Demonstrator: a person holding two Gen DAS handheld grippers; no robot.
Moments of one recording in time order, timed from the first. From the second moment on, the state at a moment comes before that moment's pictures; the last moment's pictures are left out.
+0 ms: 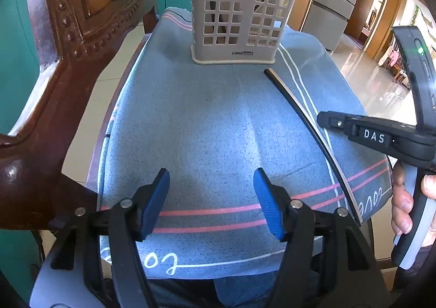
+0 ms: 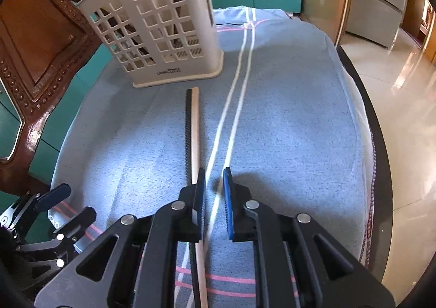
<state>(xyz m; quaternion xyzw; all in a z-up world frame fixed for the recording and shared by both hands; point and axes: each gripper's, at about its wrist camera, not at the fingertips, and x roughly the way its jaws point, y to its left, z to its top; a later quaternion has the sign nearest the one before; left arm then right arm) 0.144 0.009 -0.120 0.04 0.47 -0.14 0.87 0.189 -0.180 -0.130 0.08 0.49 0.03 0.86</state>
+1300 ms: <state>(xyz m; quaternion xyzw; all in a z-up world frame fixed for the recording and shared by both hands) 0.146 0.003 -0.129 0.04 0.48 -0.14 0.86 0.189 -0.158 -0.137 -0.01 0.50 0.03 0.87</state>
